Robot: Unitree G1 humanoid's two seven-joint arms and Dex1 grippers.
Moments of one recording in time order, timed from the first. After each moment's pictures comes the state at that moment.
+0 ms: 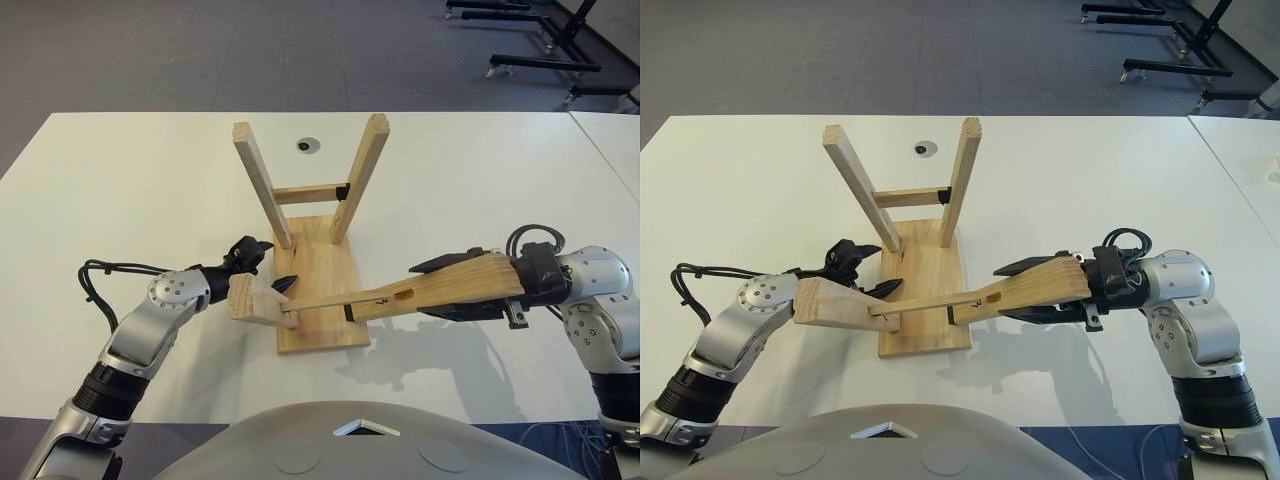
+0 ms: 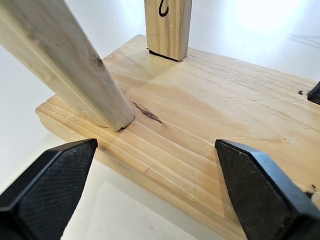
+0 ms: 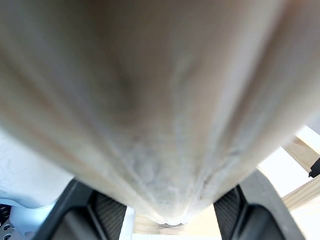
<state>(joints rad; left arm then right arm) 0.03 0.60 -0.30 -0.22 -0.26 0.40 -0.66 0.07 -0.76 -0.08 -0.28 0.78 0.08 1.51</state>
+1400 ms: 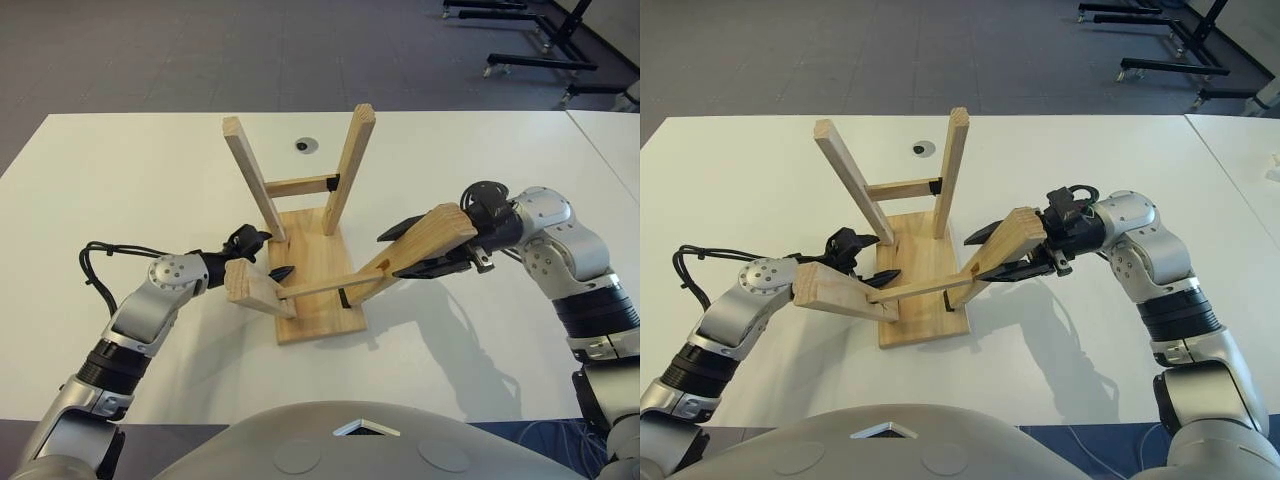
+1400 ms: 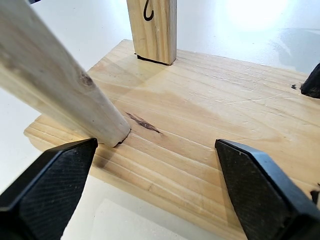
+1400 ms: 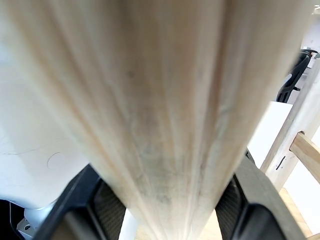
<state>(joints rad) -0.08 0.60 -0.32 -0.08 -0.25 0.35 -0.73 -0.34 -0.79 0.26 0.01 0.87 0.09 1.57</state>
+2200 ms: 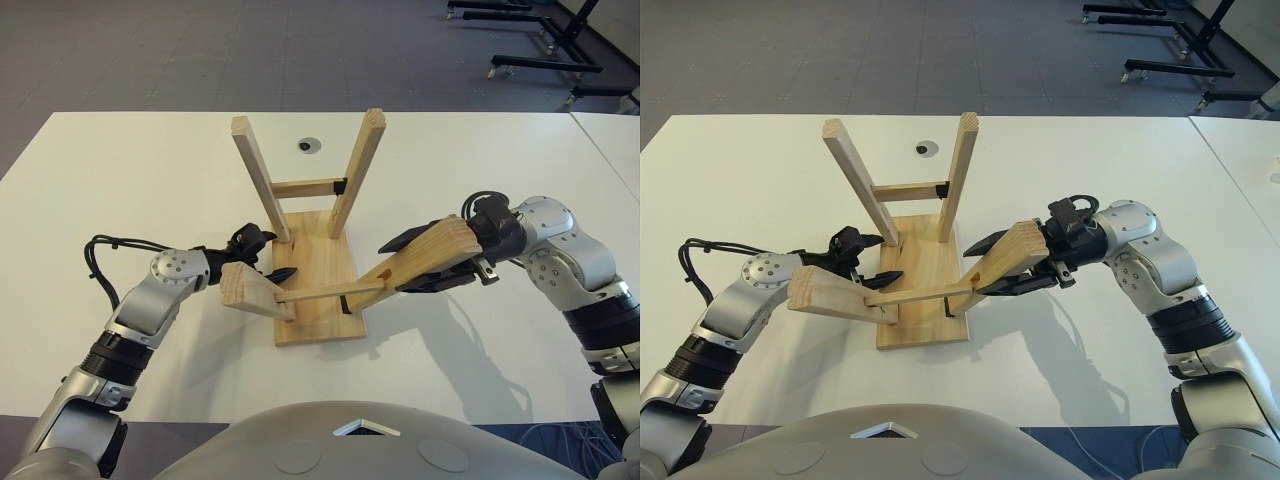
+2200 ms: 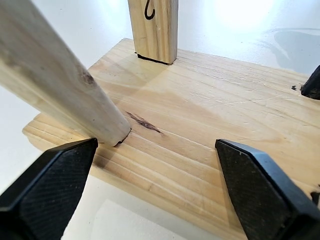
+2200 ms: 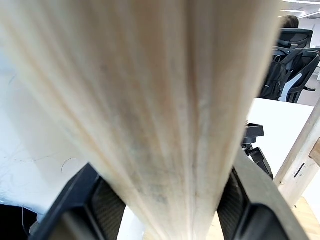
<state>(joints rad) -0.12 0.61 -0.34 -0.03 -0.25 0.32 -0.78 -0.32 -0.84 0.30 -0.08 0.92 0.12 1.53</state>
